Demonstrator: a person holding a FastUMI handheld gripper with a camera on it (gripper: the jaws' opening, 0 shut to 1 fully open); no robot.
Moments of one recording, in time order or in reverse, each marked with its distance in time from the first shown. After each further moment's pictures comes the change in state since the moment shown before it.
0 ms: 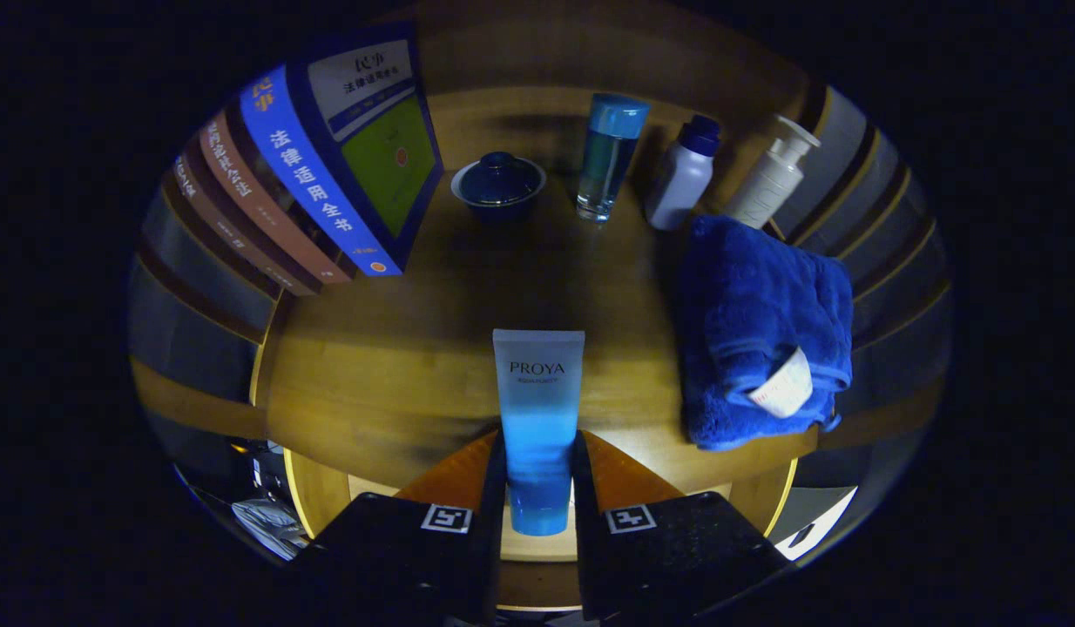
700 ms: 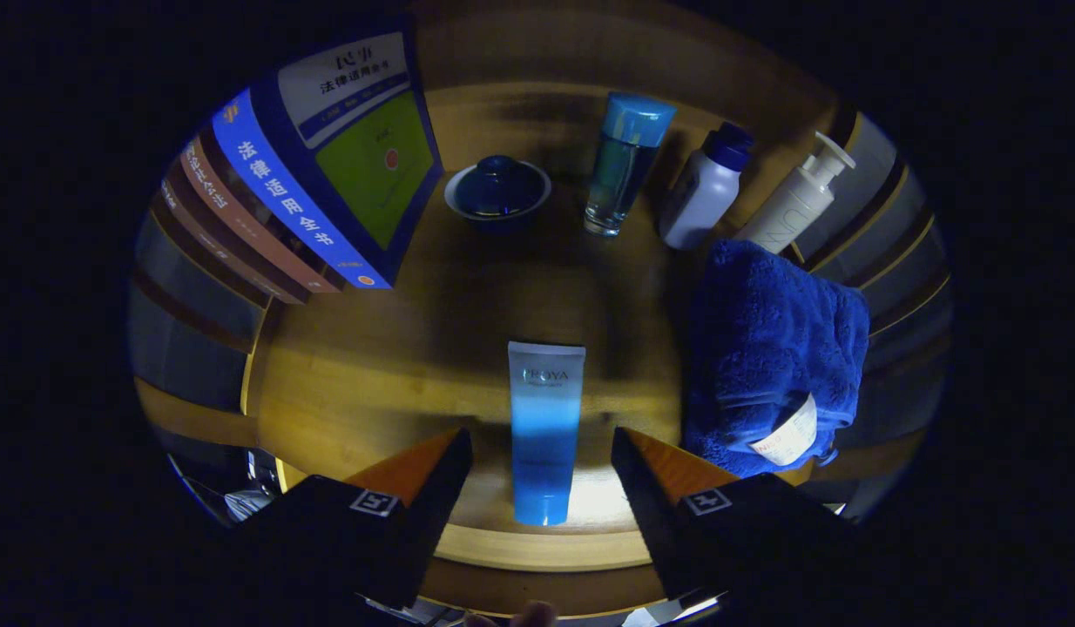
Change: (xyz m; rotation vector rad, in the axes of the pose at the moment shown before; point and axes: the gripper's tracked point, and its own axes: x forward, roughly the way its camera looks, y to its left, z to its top) arm 0.003 -0.004 0.012 -0.029 -0.013 -0.005
